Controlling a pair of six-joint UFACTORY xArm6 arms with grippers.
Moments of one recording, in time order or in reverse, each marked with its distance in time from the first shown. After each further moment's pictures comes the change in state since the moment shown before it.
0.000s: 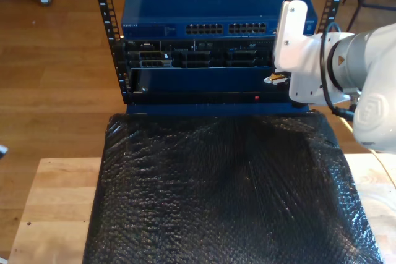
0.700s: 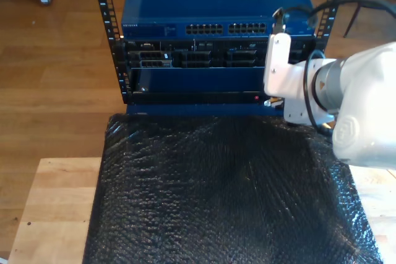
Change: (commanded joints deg) left arm 23.6 -0.6 15.2 15.5 -0.5 40.7; right arm 0.2 6.9 2.5 -2.0 -5.3 0.0
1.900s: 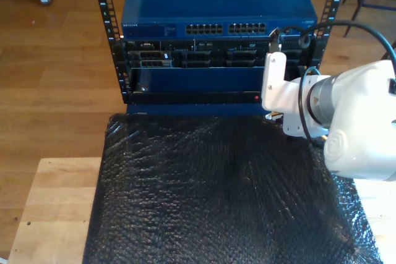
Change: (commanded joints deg) left arm 2.5 -12.6 23.5 12.0 -23.6 21.8; right arm 0.1 3.3 1.9 -0.4 -3.6 0.0
